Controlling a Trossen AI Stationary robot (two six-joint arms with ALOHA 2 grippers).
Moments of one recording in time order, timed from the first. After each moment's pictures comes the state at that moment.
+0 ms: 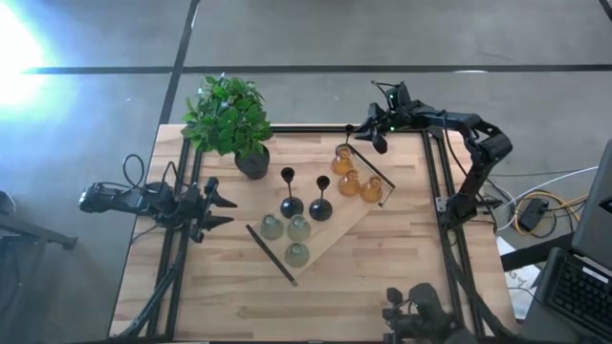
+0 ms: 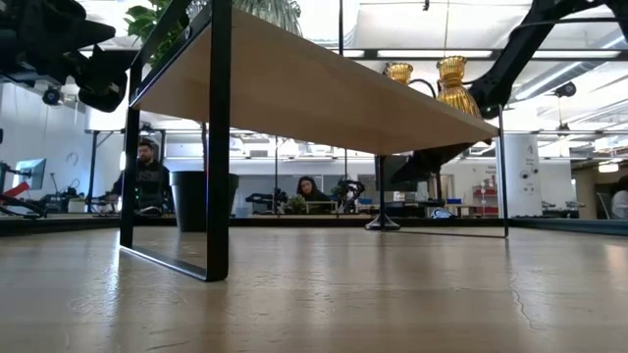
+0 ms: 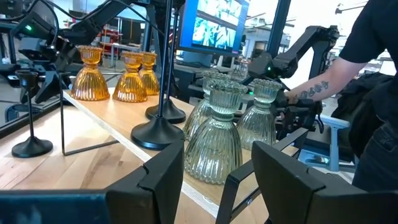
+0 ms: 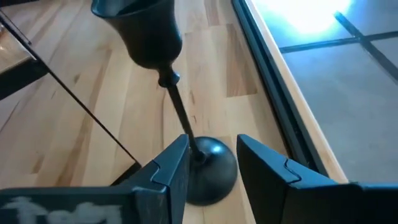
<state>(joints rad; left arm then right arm) -0.17 0.02 0.11 -0.06 -0.05 -0.16 -1.05 1.77 1.01 -0.12 -0.86 -0.58</state>
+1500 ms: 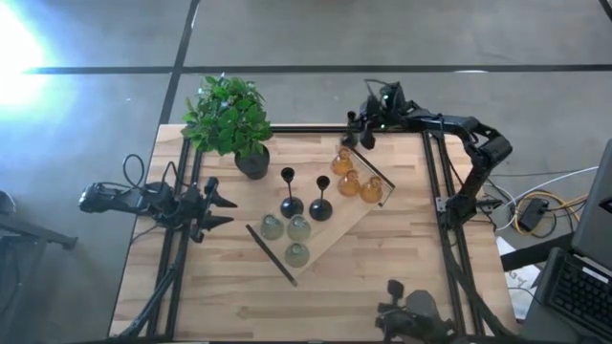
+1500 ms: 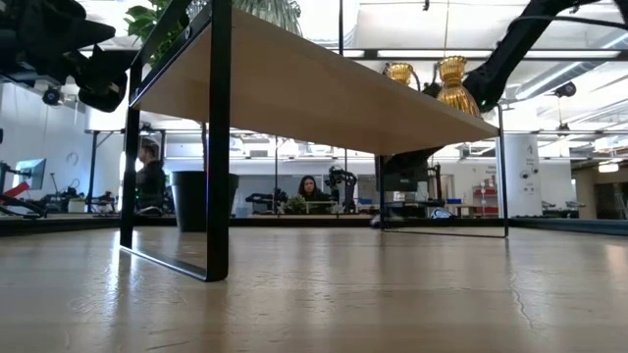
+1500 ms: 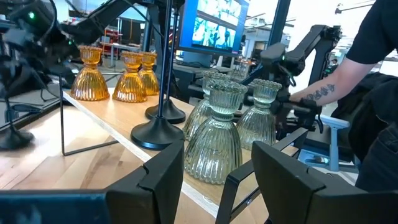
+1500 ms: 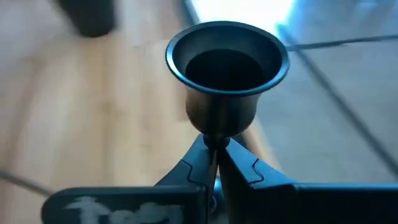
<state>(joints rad) -0.17 0.02 0.11 -0.06 -0.05 -0.16 -0.96 1.75 1.01 0.08 -0.60 -0.45</state>
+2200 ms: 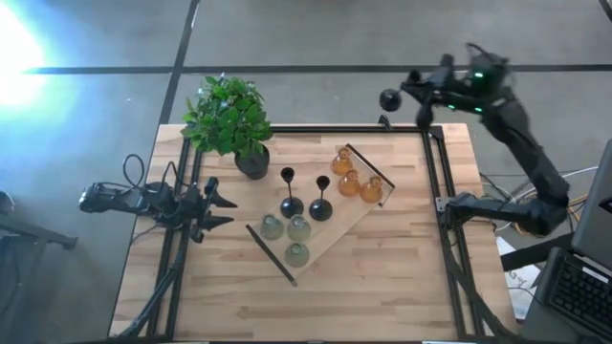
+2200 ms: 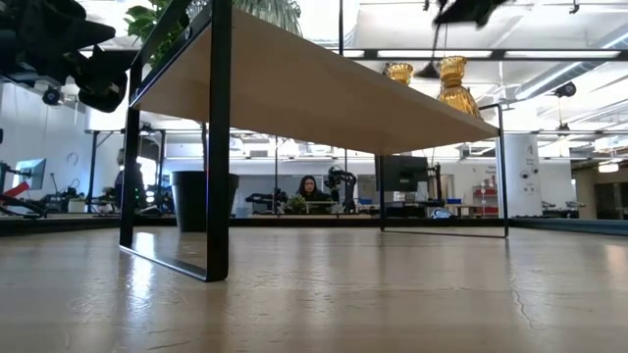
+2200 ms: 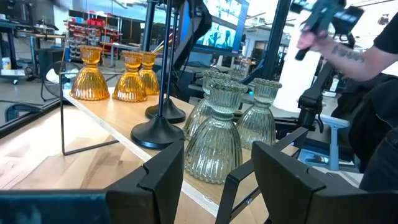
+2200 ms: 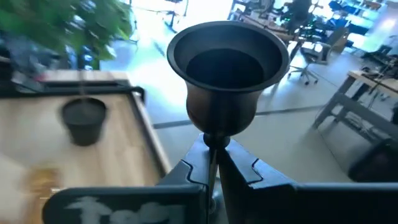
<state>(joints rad) -0.17 0.02 0.11 -0.06 -0.05 -0.16 -1.02 1.05 1.29 -0.50 -0.49 -0.37</state>
